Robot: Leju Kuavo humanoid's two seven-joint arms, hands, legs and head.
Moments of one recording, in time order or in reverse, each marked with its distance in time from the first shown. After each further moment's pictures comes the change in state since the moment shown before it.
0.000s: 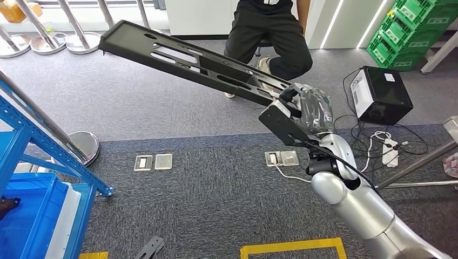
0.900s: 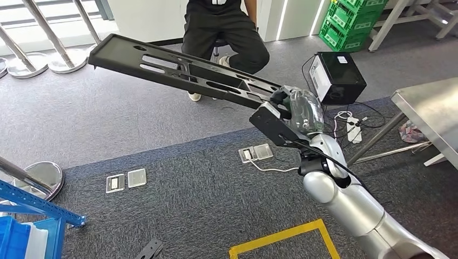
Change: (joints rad) left arm 0.002 -0.004 0.000 0.000 -0.024 -0.001 0.022; right arm 0.017 0.013 0.003 0.010 -0.009 0.009 0.011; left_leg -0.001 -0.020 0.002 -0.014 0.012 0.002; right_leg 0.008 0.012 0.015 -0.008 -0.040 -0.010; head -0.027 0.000
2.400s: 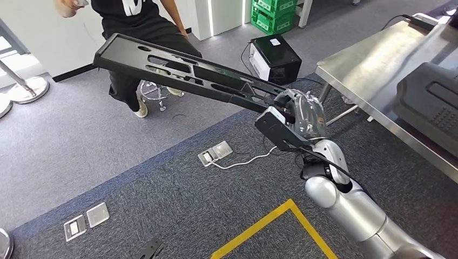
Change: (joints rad) left arm -0.006 0.015 0.000 0.001 -0.024 -0.009 -0.032; right arm 0.041 -0.006 -0.011 -0.016 0.001 -0.059 -0.032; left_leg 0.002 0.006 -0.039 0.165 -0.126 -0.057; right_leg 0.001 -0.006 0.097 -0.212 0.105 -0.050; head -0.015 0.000
